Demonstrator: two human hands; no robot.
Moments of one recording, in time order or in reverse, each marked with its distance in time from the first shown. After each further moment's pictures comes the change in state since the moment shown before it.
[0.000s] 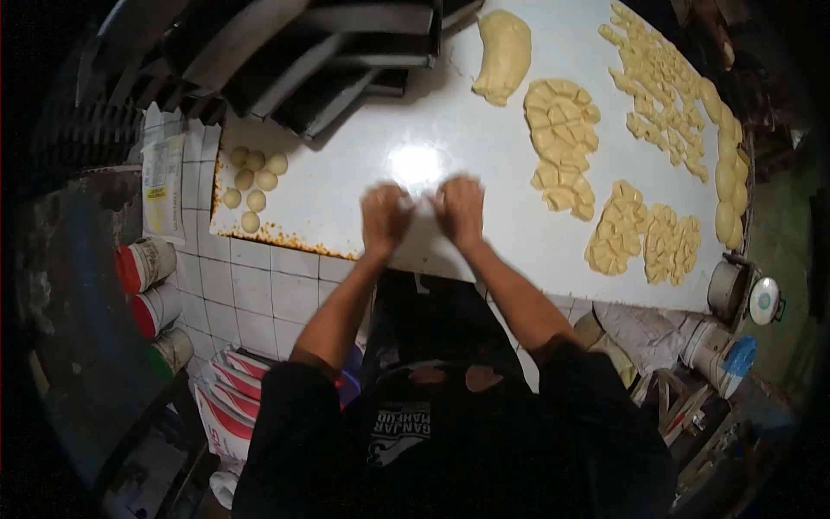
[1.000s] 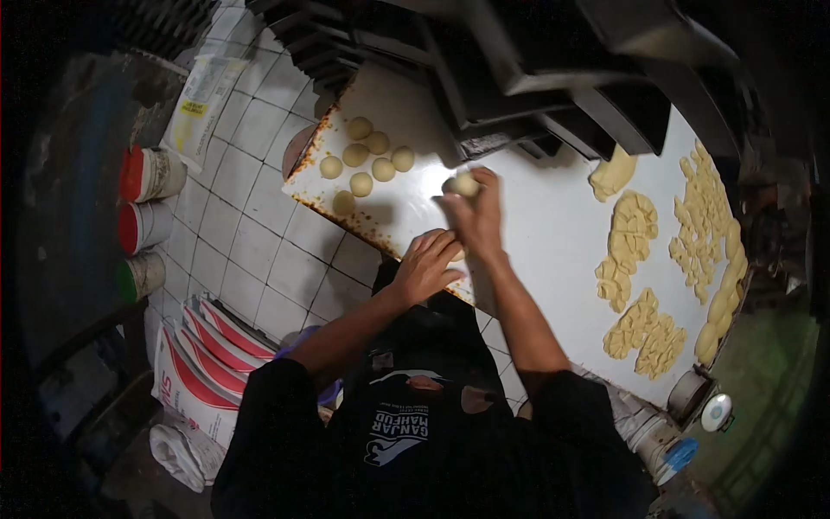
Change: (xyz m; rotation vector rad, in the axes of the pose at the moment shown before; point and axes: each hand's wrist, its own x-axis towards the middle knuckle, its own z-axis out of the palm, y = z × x) left_hand -0.046 -0.063 -0.115 -0.278 -0.081 0.109; right_hand 0.106 -0.181 0.032 0.725 -0.183 0.138
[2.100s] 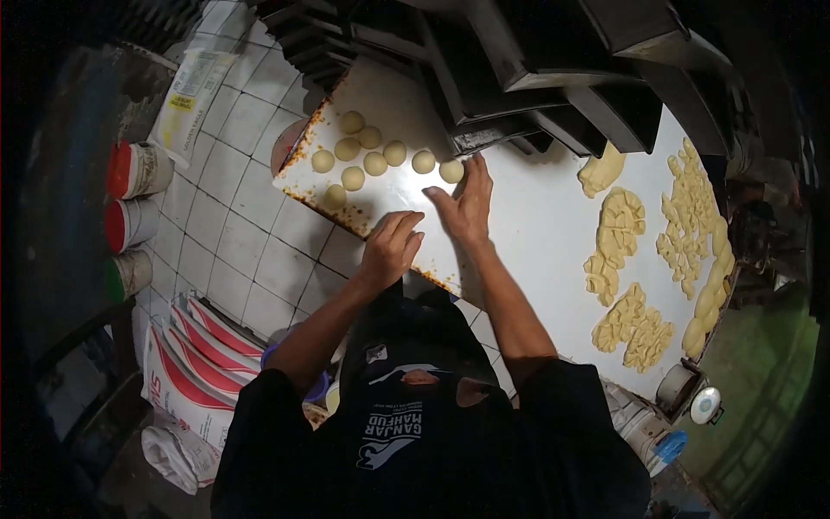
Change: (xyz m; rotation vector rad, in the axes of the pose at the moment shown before) left_hand -0.007 -0.016 -0.041 -0.152 0.278 -0.096; right_hand 0.002 0.023 0.013 -0.478 0.125 -0.224
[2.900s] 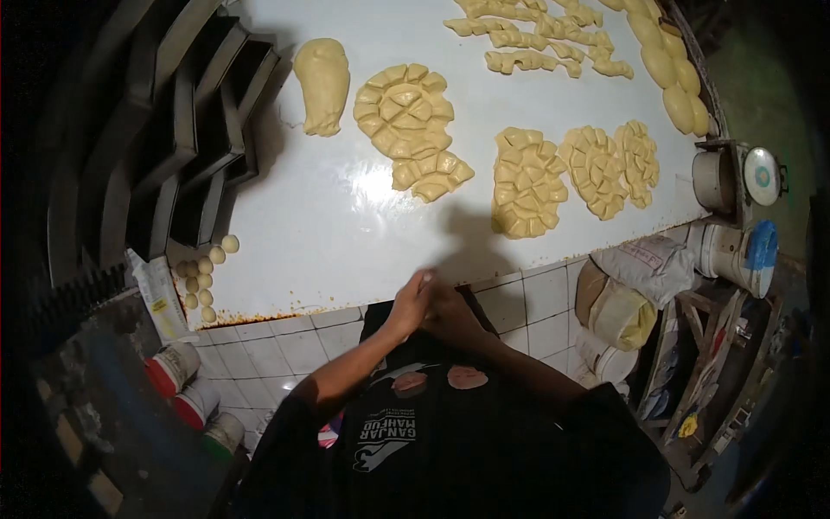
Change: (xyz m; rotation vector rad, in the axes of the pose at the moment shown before) left_hand -0.103 0.187 0.316 -0.321 -0.793 -0.599; right_hand -0.321 0.155 -0.266 0.336 -0.033 0.199
